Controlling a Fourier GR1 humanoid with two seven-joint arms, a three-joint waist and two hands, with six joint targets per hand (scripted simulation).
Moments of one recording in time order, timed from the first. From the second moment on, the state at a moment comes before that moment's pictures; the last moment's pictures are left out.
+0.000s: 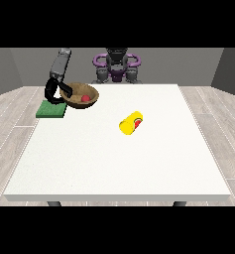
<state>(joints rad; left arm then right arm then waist) -0.97 0.94 0.49 -0.75 0.40 -0.39 -0.20 -0.67 -0.38 -0.15 -0.97 0.03 -0.11 0.21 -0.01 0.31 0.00</state>
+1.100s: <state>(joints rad) -0.99 0.99 0.50 -0.98 0.47 -0.31 -0.08 -0.71 -0.67 -0.36 -0.58 -0.05 0.13 -0.19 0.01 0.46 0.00</state>
